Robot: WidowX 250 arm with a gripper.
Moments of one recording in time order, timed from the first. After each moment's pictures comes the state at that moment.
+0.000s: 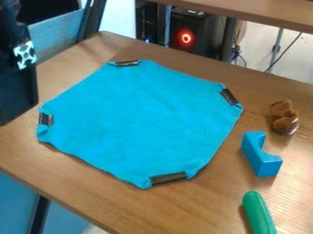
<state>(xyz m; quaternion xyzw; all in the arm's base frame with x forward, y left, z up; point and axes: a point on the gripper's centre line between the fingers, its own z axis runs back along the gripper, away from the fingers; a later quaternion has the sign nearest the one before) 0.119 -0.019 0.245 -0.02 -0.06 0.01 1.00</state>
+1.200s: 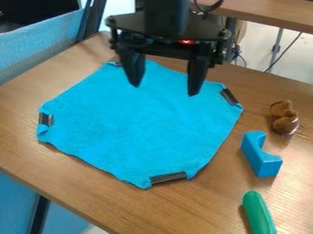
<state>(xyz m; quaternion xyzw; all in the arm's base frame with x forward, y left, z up) 0.267 -0.067 0.201 0.01 -0.19 0.15 0.97</state>
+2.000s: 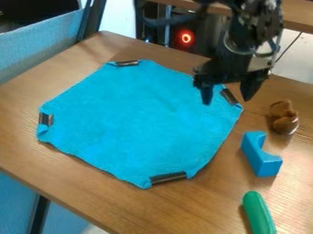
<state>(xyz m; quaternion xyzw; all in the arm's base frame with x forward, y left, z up) 0.401 -0.094 0.116 0.00 -0.23 0.31 0.92</state>
